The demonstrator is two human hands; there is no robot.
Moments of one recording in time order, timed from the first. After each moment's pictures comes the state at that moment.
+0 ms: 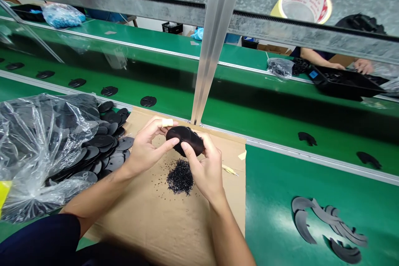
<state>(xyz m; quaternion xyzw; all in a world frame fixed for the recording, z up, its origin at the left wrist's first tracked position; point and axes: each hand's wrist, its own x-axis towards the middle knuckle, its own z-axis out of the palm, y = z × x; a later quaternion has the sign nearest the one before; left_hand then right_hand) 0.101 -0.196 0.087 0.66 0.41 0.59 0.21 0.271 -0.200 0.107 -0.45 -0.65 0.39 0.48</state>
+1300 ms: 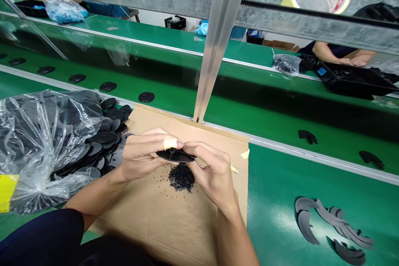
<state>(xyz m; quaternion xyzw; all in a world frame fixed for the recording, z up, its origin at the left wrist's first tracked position) 0.092 -0.207 0.098 0.76 0.28 0.57 0.13 0.294 -0.203 0.111 -0.35 -0.79 0.27 0.43</state>
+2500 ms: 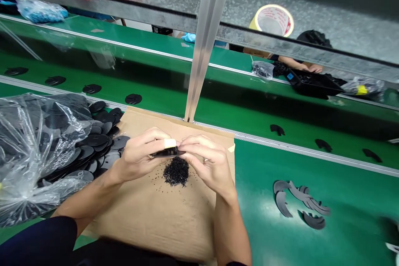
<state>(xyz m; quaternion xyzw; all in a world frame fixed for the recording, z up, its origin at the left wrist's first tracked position) 0.092 -0.220 0.107 0.80 0.26 0.54 0.07 0.303 -0.207 0.133 -0.26 -0.81 0.26 0.45</state>
